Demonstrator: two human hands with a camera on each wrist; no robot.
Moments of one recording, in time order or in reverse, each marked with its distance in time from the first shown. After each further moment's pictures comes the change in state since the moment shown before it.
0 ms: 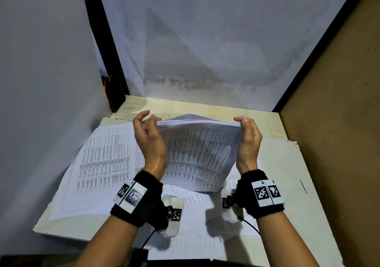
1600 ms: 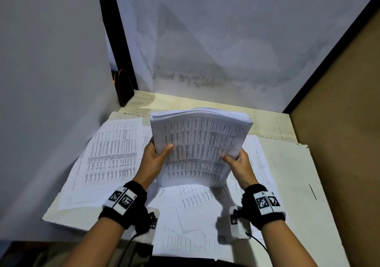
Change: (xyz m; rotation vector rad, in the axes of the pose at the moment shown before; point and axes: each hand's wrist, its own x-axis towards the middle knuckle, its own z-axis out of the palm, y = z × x) left_hand 0.014 -0.054 -0.071 0.329 -0.519 -0.224; right_hand -0.029 0.050 -0.019 -0.250 -0.385 0.466
